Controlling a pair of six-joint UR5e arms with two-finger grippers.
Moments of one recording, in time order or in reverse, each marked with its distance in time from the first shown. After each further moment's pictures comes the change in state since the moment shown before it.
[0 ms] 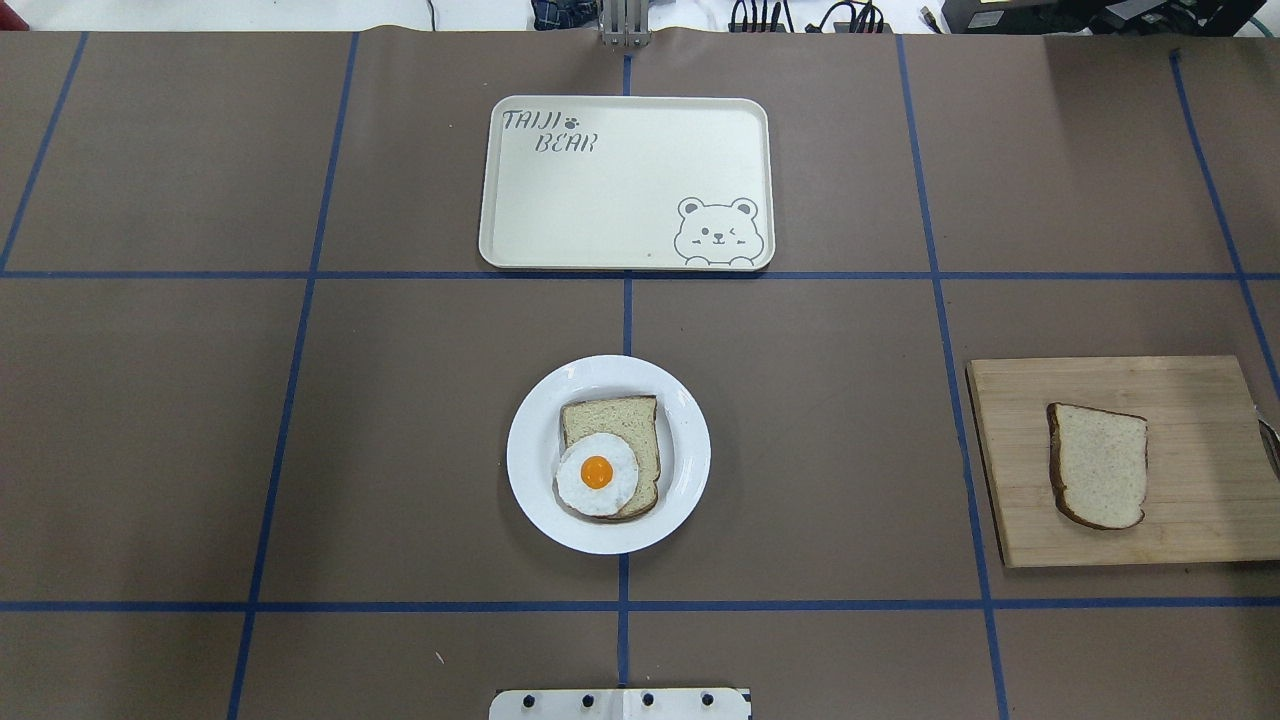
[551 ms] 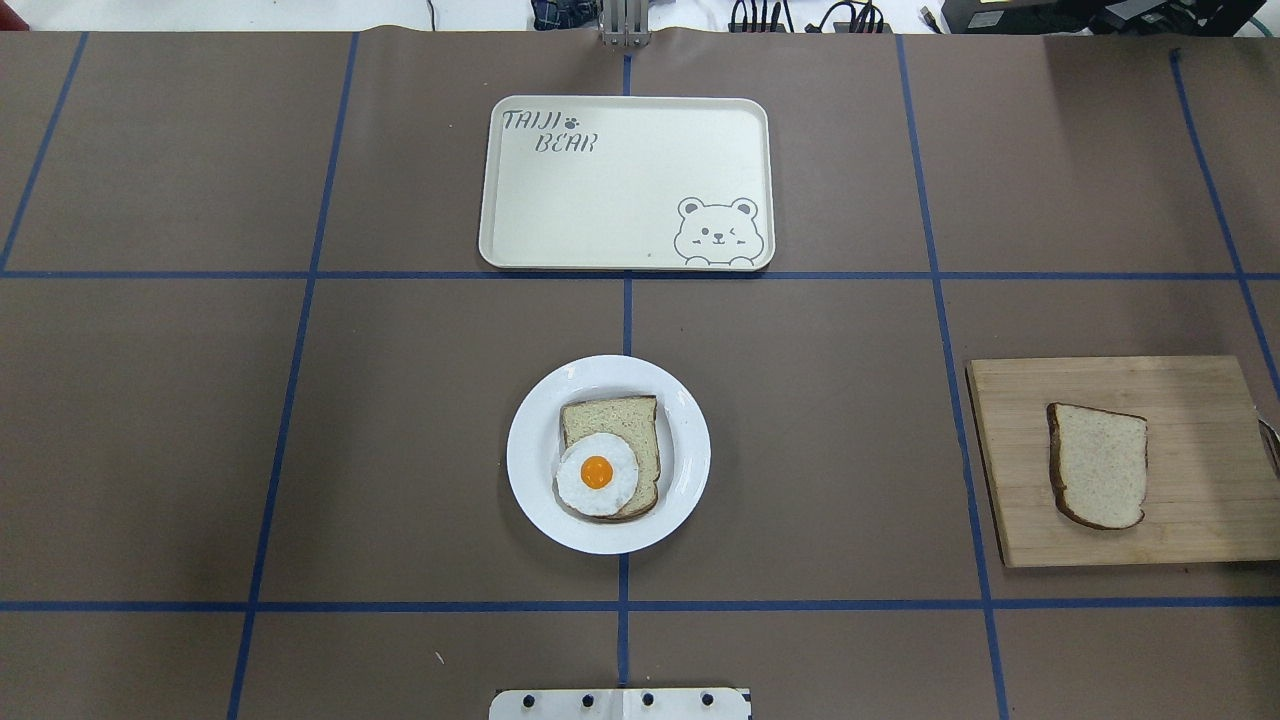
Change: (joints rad) left arm 0.000 -0.088 0.079 -0.185 -0.006 -0.005; right arm -0.001 0.034 0.000 0.117 0.098 -0.003
